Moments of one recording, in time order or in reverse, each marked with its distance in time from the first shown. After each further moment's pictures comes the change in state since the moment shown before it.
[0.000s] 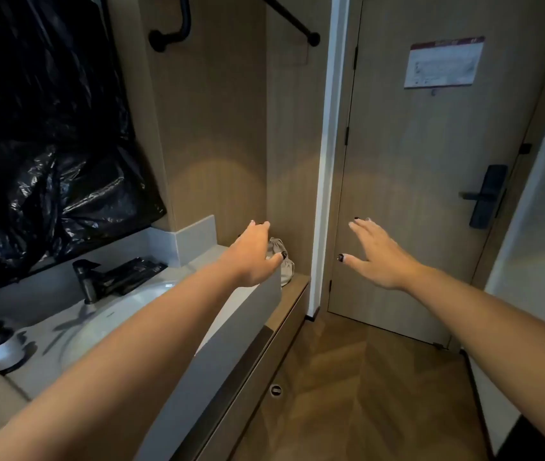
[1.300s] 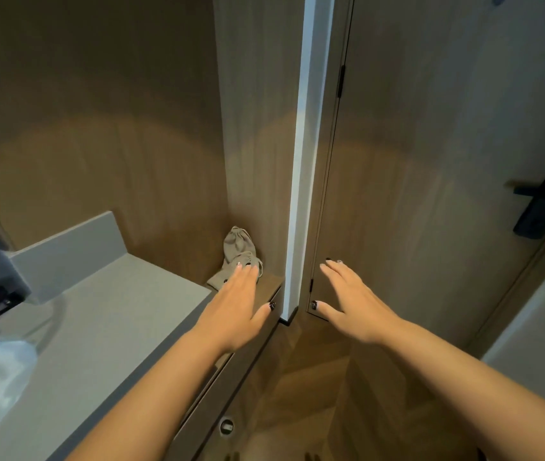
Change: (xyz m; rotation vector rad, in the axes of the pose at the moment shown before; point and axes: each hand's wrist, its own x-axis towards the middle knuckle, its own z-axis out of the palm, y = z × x) left_hand 0.363 0.003 0.259 -0.020 -0.125 -0.070; right_hand 0.306 0.296 0.158 0.135 -0.255 -0.028
